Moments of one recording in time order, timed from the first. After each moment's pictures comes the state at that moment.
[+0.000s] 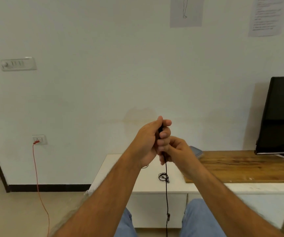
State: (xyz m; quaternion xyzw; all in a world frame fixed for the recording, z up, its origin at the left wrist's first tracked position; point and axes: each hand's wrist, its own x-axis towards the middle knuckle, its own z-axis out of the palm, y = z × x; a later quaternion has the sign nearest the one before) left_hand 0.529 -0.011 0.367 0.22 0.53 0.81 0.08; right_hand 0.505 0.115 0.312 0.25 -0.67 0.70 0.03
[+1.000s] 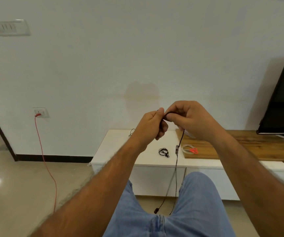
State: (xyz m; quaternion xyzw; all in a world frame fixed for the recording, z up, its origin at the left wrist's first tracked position) left_hand 0.525 -0.017 0.318 0.13 0.75 0.64 -0.06; right_hand 0.512 0.140 0.341 0.31 -0.83 0.44 0.14
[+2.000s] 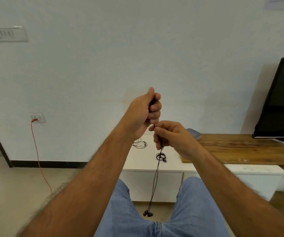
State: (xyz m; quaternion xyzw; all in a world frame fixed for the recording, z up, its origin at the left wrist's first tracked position) left_hand 0.523 -0.026 0.367 0.20 0.59 0.79 0.01; right_hand 0.498 0.118 0.296 0.28 -0.70 0.66 -0.05
